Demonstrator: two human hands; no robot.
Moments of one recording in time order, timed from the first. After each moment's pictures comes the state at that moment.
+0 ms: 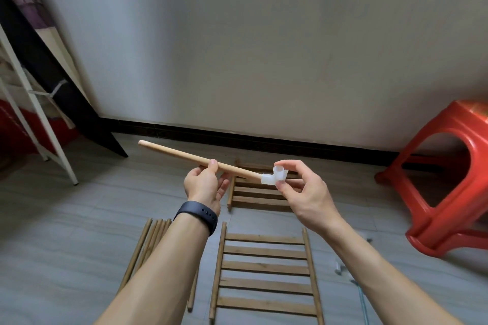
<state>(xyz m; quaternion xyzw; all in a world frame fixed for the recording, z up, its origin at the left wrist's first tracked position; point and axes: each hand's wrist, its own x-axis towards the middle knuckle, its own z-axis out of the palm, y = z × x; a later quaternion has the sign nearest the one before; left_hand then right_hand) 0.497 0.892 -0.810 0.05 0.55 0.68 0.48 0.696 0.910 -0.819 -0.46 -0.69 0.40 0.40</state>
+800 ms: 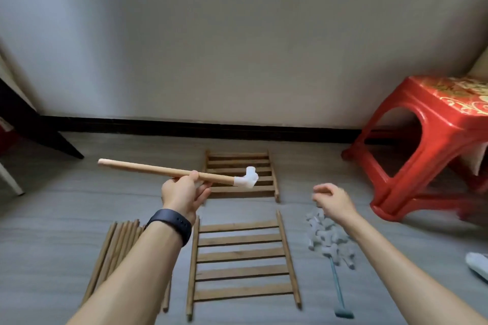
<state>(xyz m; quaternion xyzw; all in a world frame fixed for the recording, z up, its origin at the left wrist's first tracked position) 0.521 0.901 -0.842 0.07 0.60 0.60 0.52 0.837 0.965 -0.935 -0.69 -0.53 0.39 0.28</state>
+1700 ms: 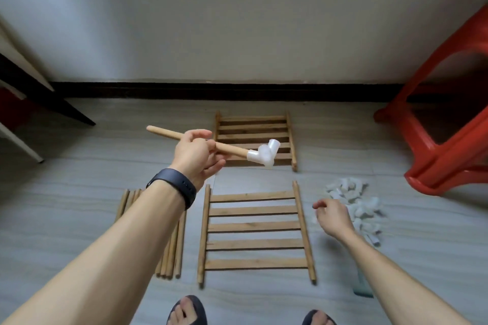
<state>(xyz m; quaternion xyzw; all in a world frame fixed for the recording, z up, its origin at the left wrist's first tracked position) 0.536 0.947 -0.864 0.17 0.66 0.51 0.53 0.834 0.969 -1.114 -0.73 -0.60 0.31 0.11</state>
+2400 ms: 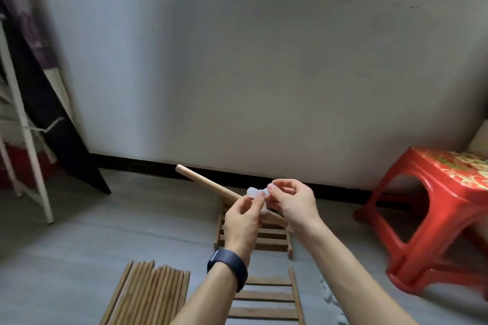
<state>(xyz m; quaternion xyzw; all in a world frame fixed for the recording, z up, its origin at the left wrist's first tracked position) 0.564 0.871 -0.795 0.33 0.53 0.61 0.48 0.670 0.918 -0.767 -0.50 -0.49 0.50 0.51</state>
